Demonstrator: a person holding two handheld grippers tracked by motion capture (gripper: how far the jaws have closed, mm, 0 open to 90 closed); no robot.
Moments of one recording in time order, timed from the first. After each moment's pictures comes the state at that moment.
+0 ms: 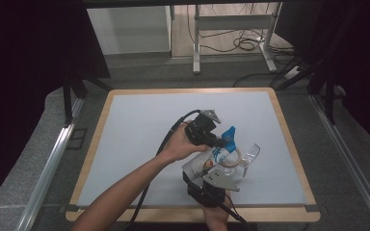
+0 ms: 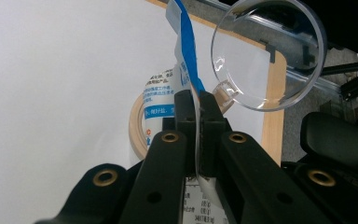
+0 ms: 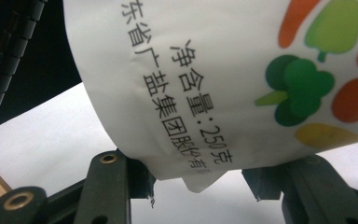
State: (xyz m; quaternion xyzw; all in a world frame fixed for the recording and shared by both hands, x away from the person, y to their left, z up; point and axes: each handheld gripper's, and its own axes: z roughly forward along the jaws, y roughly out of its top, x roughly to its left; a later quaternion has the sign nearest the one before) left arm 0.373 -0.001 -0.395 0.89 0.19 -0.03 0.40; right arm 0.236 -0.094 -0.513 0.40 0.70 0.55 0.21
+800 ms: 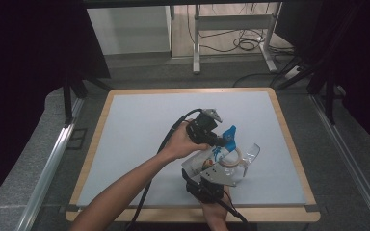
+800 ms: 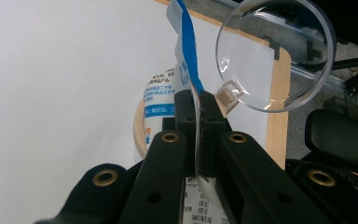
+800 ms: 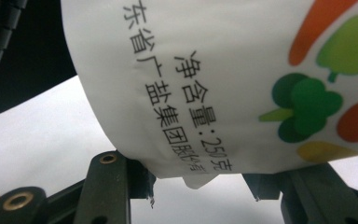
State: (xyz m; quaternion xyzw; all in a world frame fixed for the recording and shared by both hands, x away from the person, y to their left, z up) left arm 0.377 -0.004 -0.393 0.90 0.19 -0.02 0.39; right arm 0.244 -0.089 -0.510 0.40 0.71 0.54 0.22
